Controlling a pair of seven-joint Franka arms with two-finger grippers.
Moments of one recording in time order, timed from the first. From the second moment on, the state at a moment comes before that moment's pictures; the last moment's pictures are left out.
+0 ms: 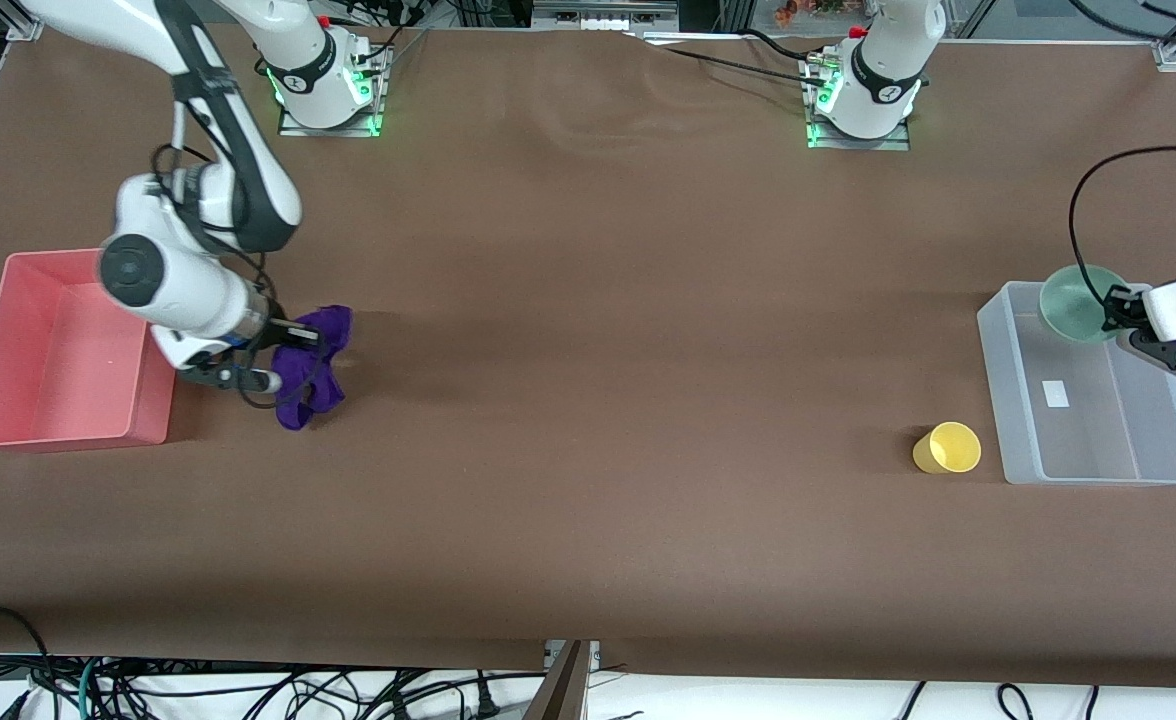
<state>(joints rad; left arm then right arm) 0.40 0.35 0.03 -1.92 0.18 2.14 0.86 0.05 0.27 0.07 -1.98 -0.01 2.10 0.23</state>
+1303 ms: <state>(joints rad) 0.47 0.55 0.02 -1.91 0.18 2.36 0.91 -0.08 0.30 -0.34 -1.82 -0.12 1.87 -0.54</state>
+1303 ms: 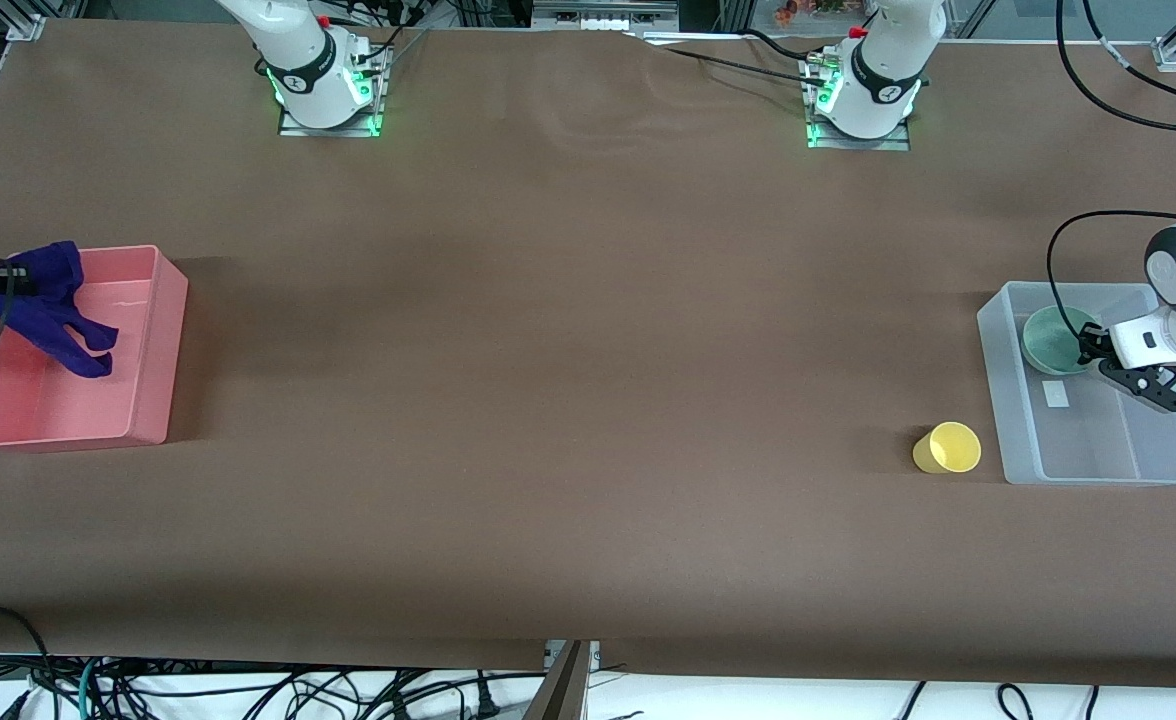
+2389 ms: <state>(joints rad) 0.47 0.30 -0.23 -1.83 0.14 2.05 0.80 -0.08 0.45 -0.40 -2.03 -0.06 2.34 -0.64</state>
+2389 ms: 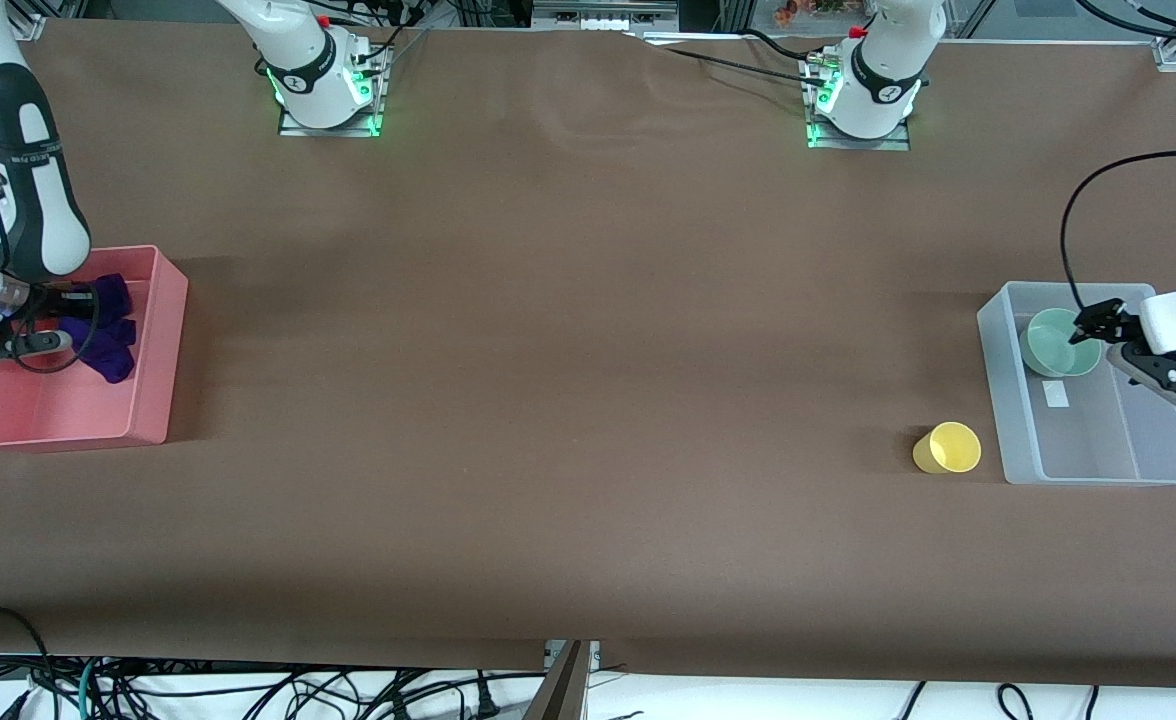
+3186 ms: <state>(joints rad) 0.26 0.60 -0.23 -1.71 0.32 2.35 0.36 -0.06 0.33 -0.33 -1.80 0.01 1.99 -0.64</state>
